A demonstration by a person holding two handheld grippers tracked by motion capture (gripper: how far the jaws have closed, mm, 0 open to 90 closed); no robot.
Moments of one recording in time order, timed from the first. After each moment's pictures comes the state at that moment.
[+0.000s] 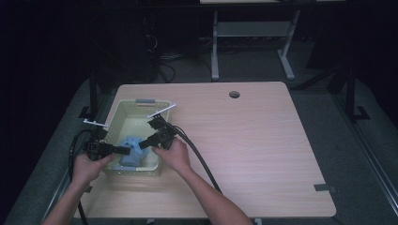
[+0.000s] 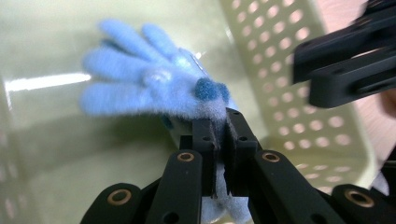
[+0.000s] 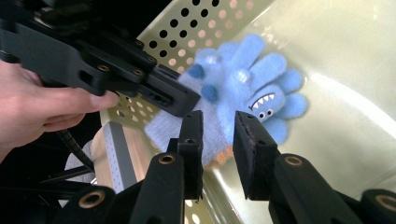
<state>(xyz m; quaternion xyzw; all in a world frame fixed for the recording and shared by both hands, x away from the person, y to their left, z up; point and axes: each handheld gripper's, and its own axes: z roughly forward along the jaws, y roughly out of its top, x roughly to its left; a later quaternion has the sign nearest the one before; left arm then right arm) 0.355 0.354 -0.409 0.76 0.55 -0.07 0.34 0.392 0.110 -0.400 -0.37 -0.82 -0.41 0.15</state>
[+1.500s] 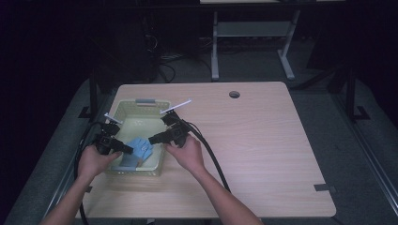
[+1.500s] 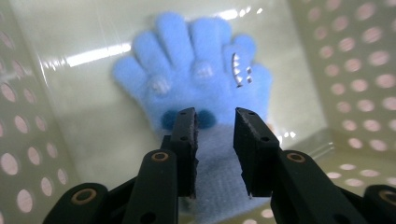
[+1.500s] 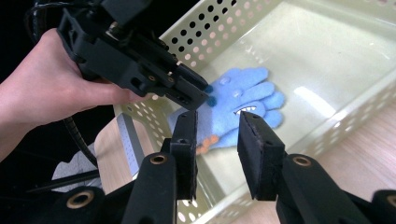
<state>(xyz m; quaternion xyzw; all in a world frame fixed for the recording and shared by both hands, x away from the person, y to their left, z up) 0.372 0.325 -0.397 0.81 0.55 -0.01 0.23 0.380 0.066 -0.373 -0.37 -0.81 -0.44 0.11</state>
